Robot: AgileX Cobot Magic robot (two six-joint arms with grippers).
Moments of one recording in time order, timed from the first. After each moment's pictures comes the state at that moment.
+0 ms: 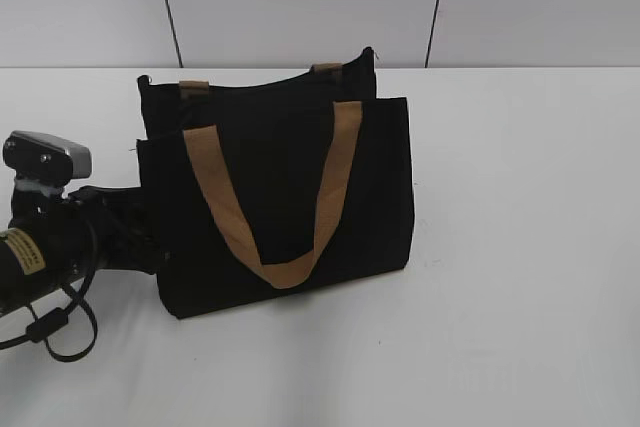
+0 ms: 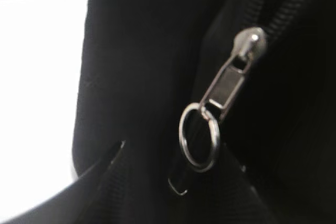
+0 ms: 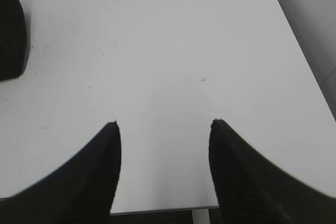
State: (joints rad) left arm -0.31 1.89 -0.35 0.29 -1.11 -0.05; right arm -0.06 -0.01 -0.48 0.02 1.10 -0.05
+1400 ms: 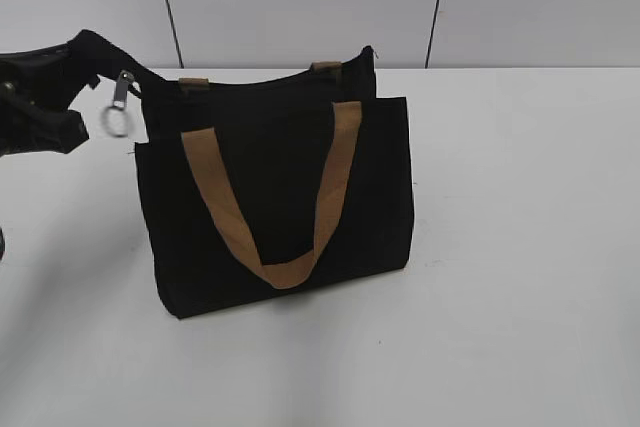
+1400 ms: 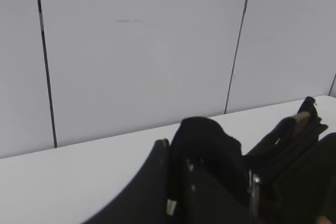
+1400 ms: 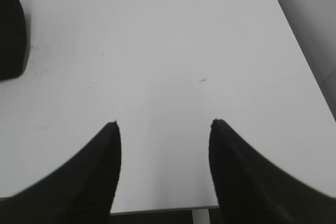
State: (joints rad) left arm -0.31 1.32 -0.36 0.18 -0.84 -0.06; right arm -0.06 -0.01 -0.48 0.02 1.10 -0.05
